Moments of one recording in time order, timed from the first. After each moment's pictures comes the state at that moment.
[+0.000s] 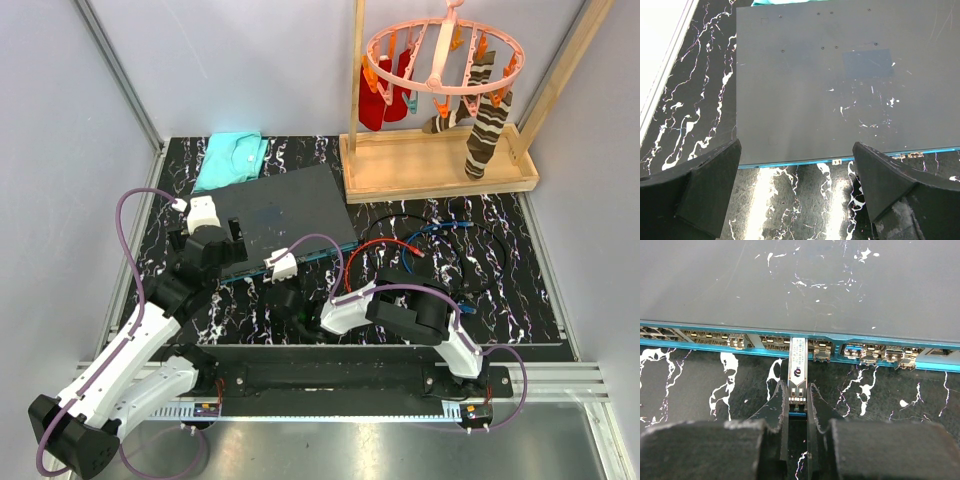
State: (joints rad) left arm -0.50 0.79 0.74 -0.51 -0.61 -0.35; right arm 1.27 2.14 1.12 0.59 0.79 0.41
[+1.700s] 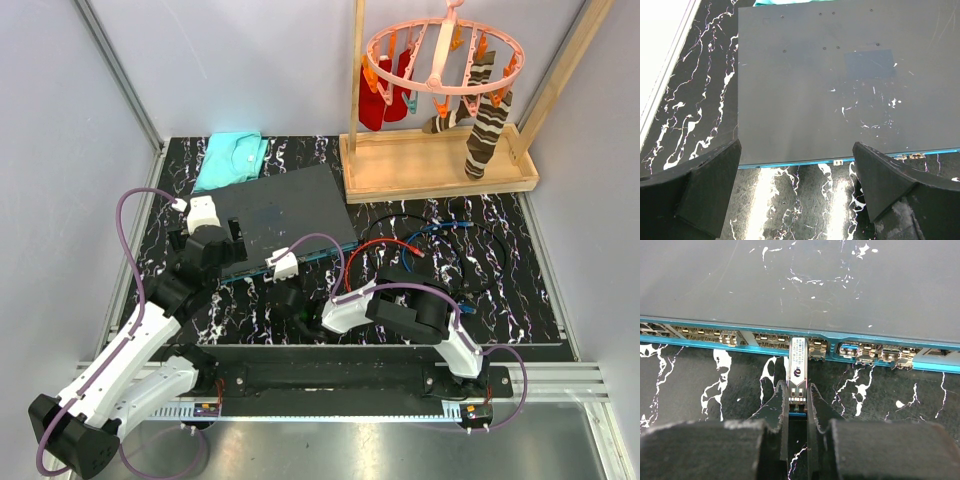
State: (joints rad) left arm -0.50 0.79 0.74 -0.51 -0.62 -0.35; right arm 1.26 2.14 1.11 0.60 0.77 0.39
